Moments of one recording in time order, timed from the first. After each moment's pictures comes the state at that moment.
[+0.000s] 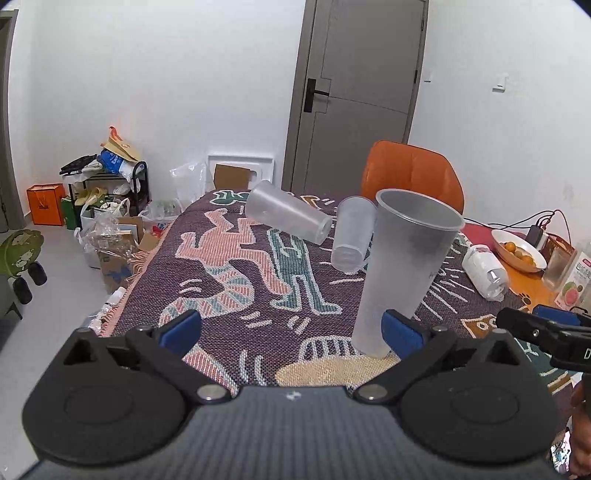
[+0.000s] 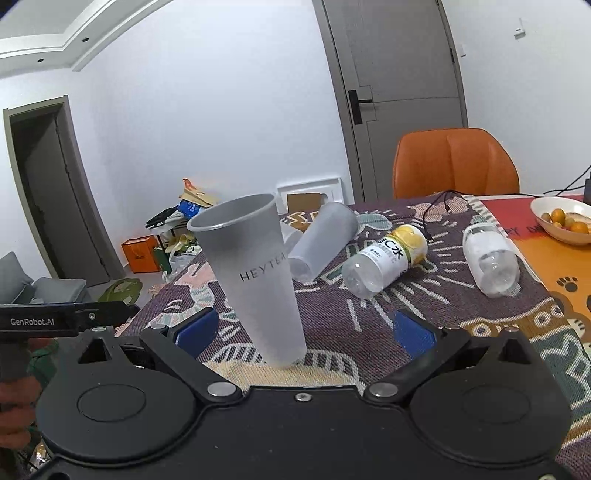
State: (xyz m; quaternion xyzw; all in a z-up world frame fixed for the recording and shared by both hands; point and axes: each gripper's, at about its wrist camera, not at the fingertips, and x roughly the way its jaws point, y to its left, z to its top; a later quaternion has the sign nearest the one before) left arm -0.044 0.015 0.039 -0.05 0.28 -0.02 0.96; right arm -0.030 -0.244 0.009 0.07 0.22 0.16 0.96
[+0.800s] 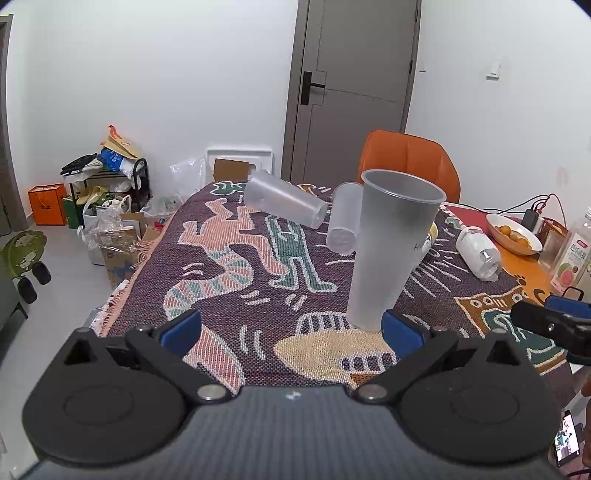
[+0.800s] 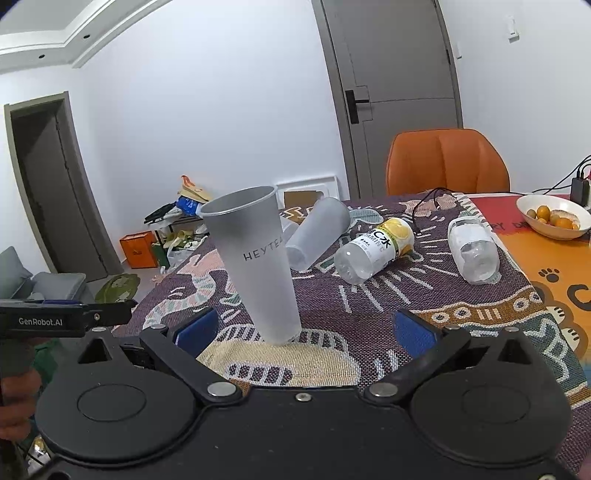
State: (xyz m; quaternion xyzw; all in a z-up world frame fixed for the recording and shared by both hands) left arm -0.070 0.008 0.038 -0.04 0.29 -0.02 0.96; right arm -0.060 -0.255 0.012 0.06 0.22 0.16 0.96
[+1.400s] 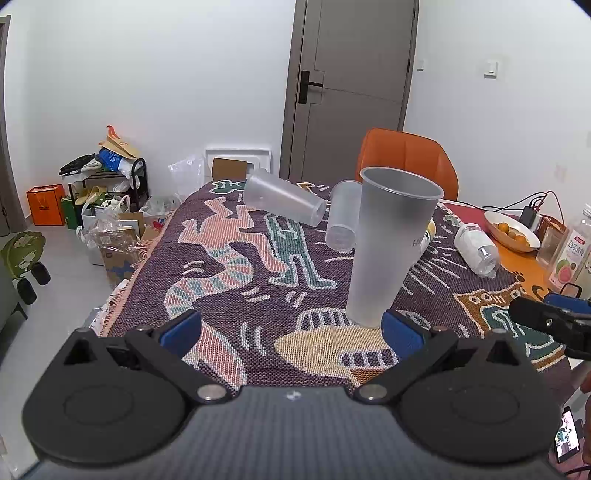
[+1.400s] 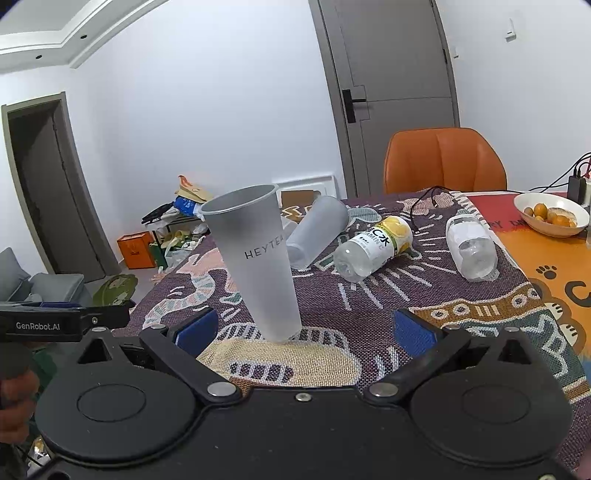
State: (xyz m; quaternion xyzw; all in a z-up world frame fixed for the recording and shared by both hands) left arm -0.073 0.010 0.038 -0.04 0.29 -0.02 0.96; right arm -0.061 -0.254 0.011 0.07 0.23 0.15 0.96
